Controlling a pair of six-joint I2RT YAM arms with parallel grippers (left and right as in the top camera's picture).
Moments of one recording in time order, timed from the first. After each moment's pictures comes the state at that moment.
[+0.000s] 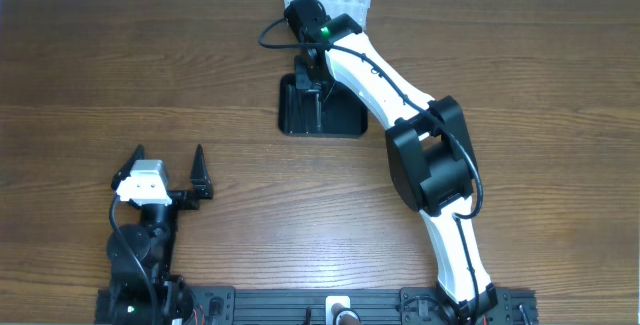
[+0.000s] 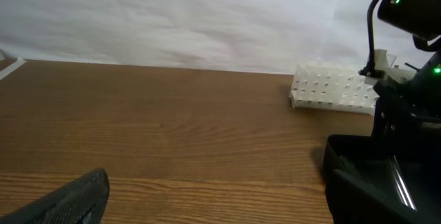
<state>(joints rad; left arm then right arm) -0.01 0.01 0.01 -0.07 0.00 -0.07 0.53 2.31 1.92 -0.96 0.01 0.47</state>
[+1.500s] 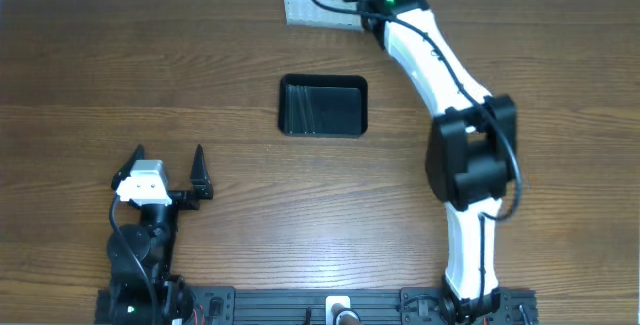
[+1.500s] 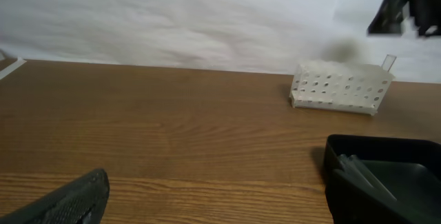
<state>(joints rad) -0.01 0.01 0.01 -0.07 0.00 -0.07 0.32 2.25 1.93 -0.30 0.24 0.14</state>
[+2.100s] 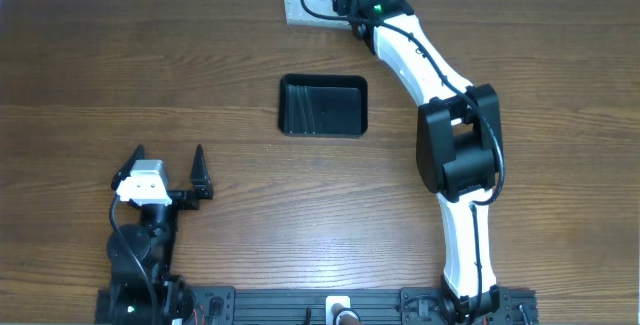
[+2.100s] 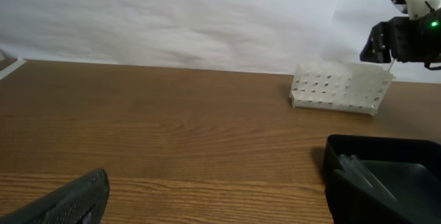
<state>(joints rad) -0.01 0.01 0.01 -0.07 0.00 -0.07 0.33 2.32 1.93 -0.30 0.28 0.16</state>
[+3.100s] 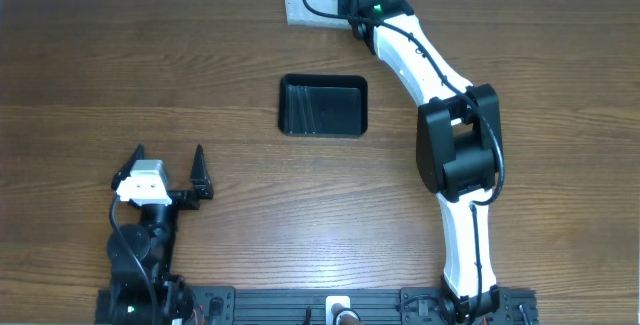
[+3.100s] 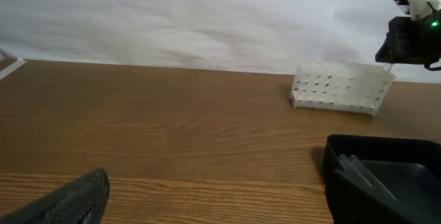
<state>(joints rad) -0.01 0.01 0.01 -0.07 0.00 -0.07 0.33 2.32 1.93 -0.31 0.30 0.22</state>
